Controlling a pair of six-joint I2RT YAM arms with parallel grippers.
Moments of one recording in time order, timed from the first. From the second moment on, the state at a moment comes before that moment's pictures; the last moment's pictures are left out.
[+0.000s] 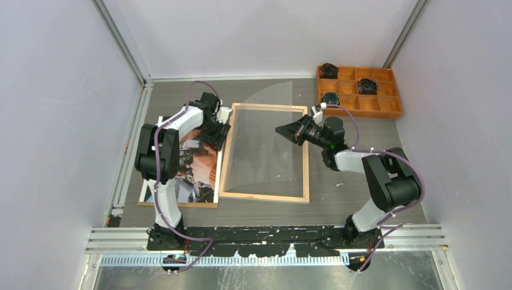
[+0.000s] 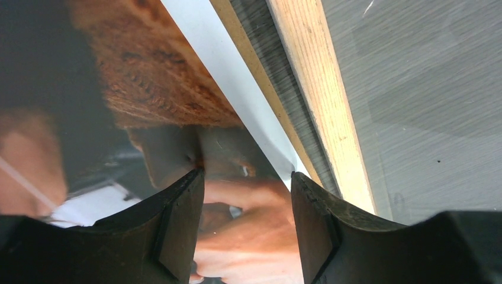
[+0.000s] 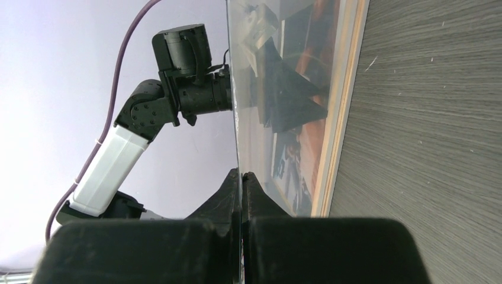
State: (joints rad) left arm -0.26 1.97 1.43 -0.75 0.13 0.24; right arm 0.30 1.62 0.63 0.90 -0.66 1.36
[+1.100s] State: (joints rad) left arm -0.26 1.97 1.42 -0.75 0.13 0.24; right arm 0.29 1.52 0.76 0.18 -0.53 0.87
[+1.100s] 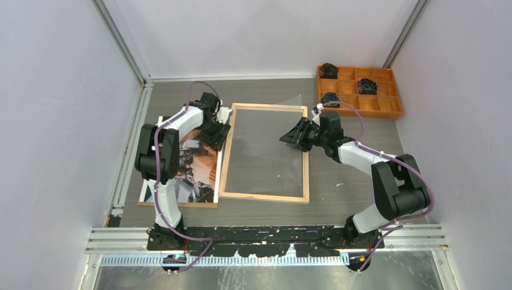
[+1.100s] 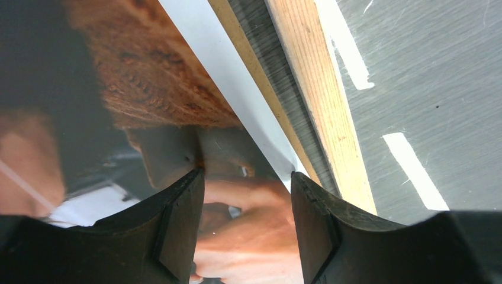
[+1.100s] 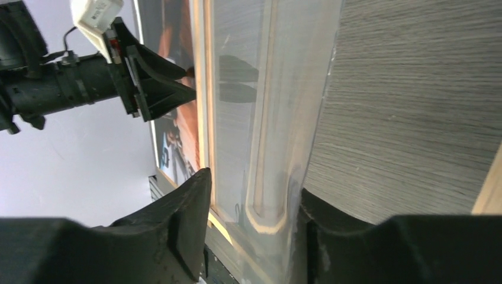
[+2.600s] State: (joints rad) left arm -0.26 1.97 1.42 -0.74 0.13 0.24; right arm 0.36 1.60 1.01 -0.35 -0.14 0.54
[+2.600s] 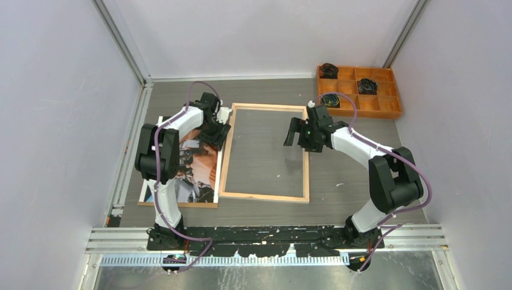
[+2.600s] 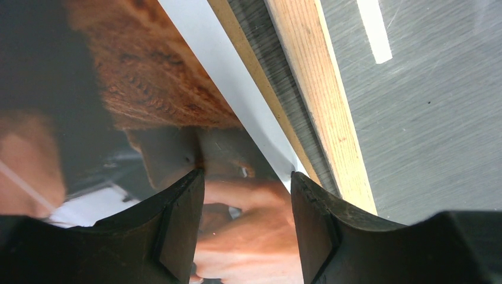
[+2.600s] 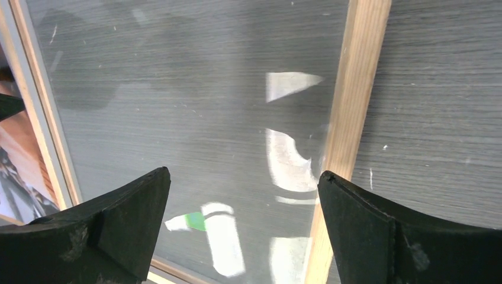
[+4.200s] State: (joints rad) left arm -0.34 2.02 1.57 -0.81 0.16 0.24; right arm 0.50 1.44 1.02 -0.36 0.01 0.71
